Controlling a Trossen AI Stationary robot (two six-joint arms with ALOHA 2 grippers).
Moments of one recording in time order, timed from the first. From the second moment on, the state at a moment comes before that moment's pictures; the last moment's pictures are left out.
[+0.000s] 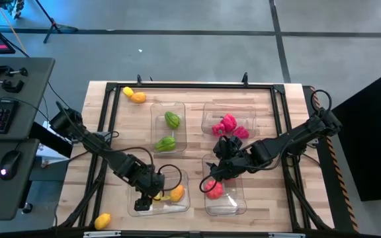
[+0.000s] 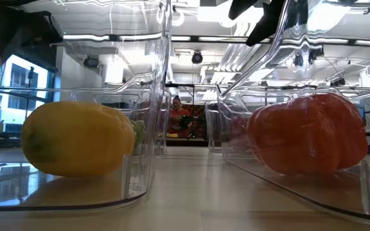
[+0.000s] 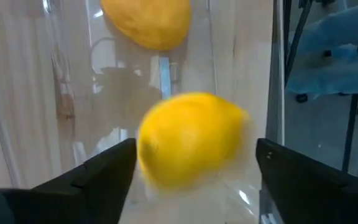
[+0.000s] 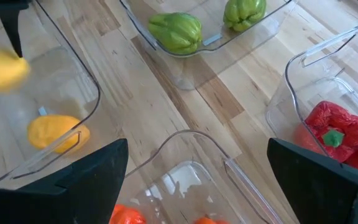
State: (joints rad) left arm -0.58 1.60 1.17 -0.78 0.14 -0.63; right arm 0.44 1.58 1.34 -0.79 0.55 0.85
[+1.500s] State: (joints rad) left arm -1.01 1.55 0.91 -0.81 0.40 -1.52; right arm 0.44 1.58 1.34 -0.80 0.60 0.89
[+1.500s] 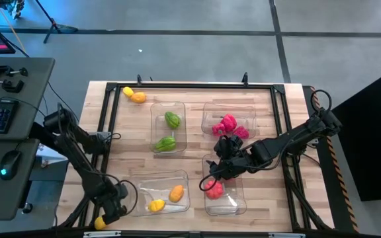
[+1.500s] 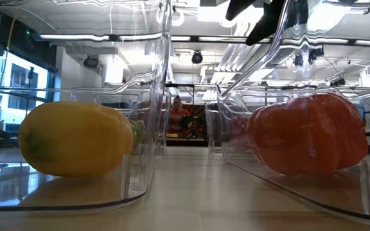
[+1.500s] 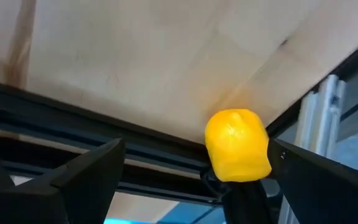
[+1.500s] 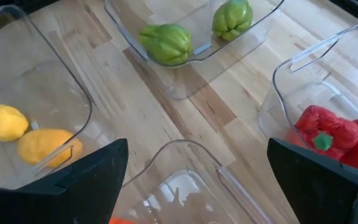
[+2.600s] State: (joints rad) left arm -0.99 1.62 0.92 -0.70 0.68 -1.40; right arm 0.44 1.58 1.34 -0.80 0.64 0.89
